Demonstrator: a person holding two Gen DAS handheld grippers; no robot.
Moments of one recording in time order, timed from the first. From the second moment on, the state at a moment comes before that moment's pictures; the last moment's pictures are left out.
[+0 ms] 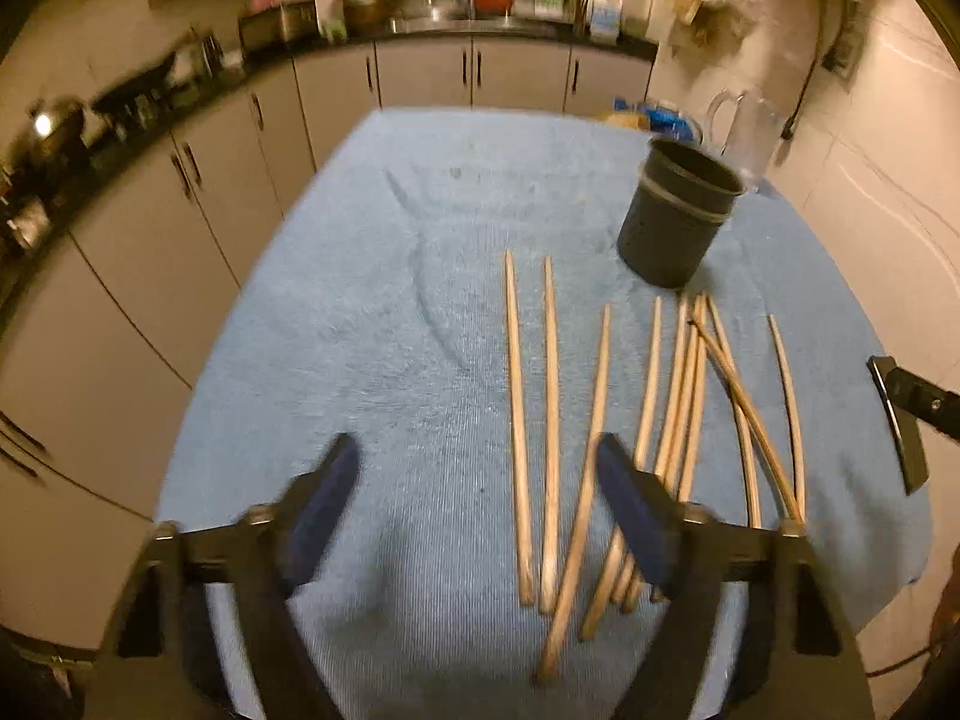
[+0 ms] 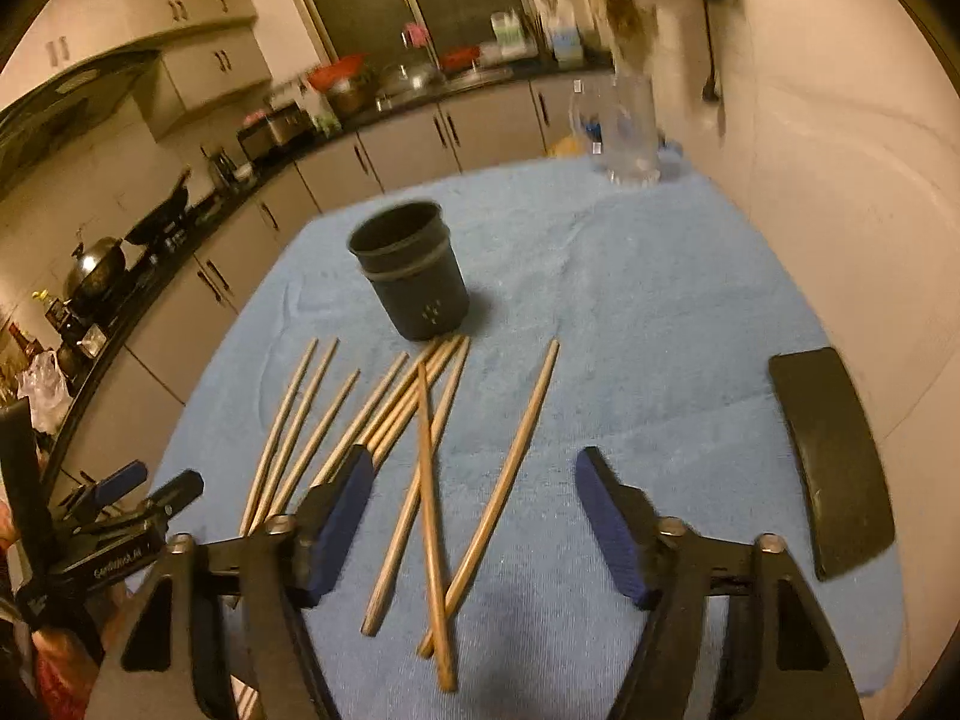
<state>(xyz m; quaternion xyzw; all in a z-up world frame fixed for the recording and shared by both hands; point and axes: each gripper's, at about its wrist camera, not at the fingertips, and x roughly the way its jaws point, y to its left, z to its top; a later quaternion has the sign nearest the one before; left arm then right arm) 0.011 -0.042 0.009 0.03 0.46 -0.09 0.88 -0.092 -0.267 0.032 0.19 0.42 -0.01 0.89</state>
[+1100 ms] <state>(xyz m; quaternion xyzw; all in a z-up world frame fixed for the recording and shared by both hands) 0.153 -0.094 -0.045 0.05 0.57 -0.13 0.81 0.052 -0.292 -0.045 0.16 0.57 -0.07 0.80</state>
